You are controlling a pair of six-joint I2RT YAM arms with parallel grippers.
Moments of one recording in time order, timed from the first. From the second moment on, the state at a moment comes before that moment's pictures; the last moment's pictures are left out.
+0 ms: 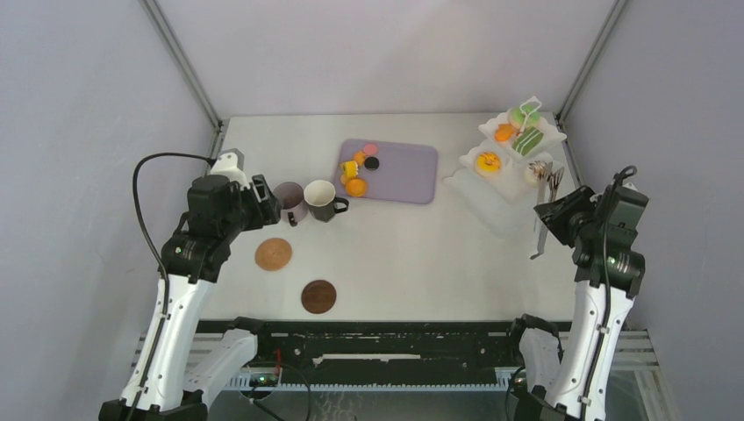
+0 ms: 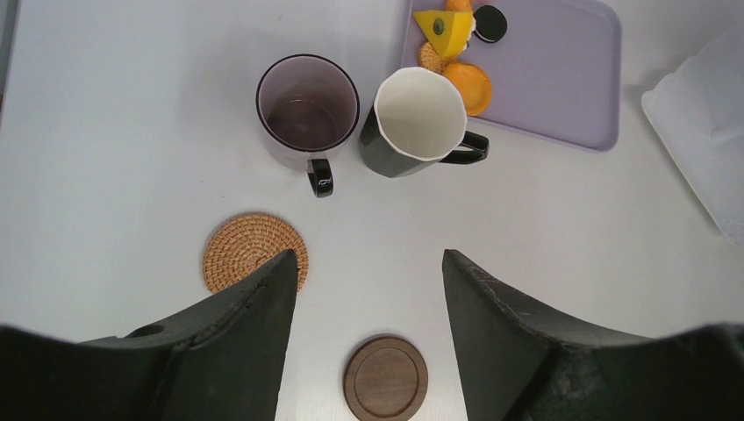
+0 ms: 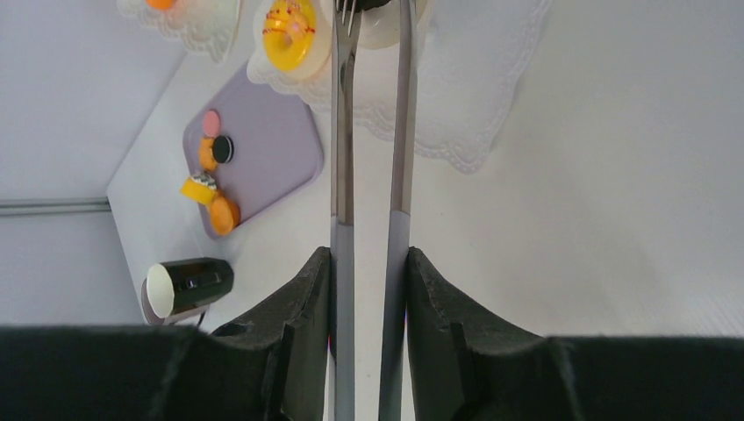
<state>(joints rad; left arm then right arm) -0.17 0.82 1.06 -0.76 -0.03 -0.30 -0.39 0.75 1.08 -0.99 -0.27 0.58</state>
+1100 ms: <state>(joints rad) -0.17 0.83 1.06 -0.74 -0.05 -0.29 -0.31 1.18 1.07 -0.56 -0.30 0.64</state>
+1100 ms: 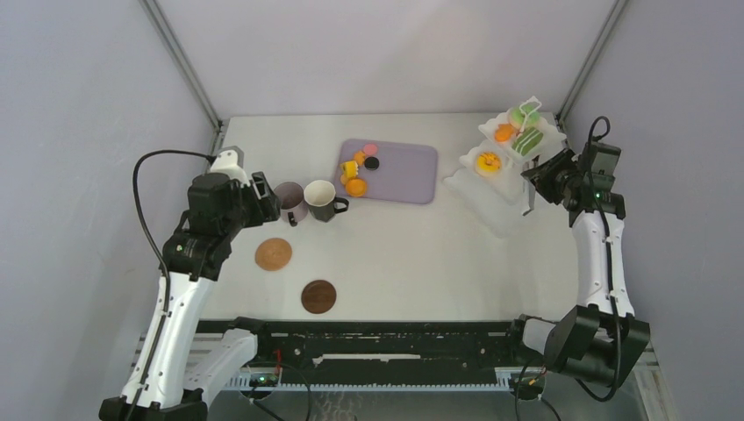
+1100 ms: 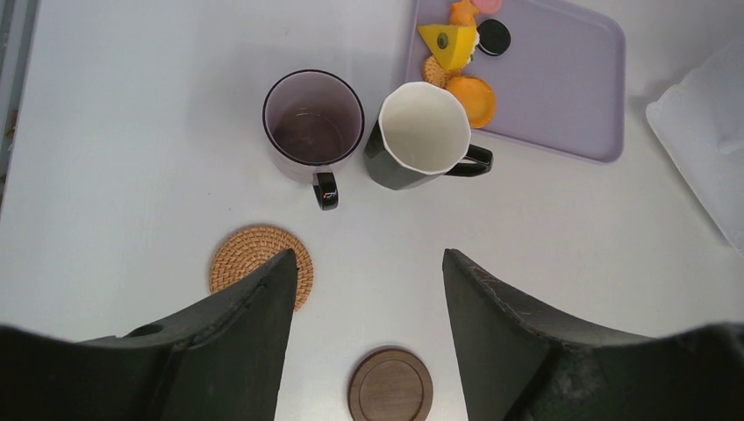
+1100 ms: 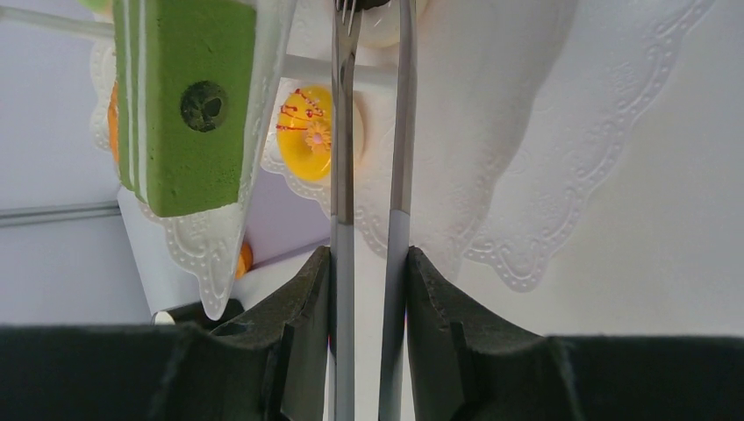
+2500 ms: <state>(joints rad) -0.17 0.83 1.06 -0.72 -0.03 -0.29 -0.38 0.91 1.04 -0.71 -0.26 0.59</state>
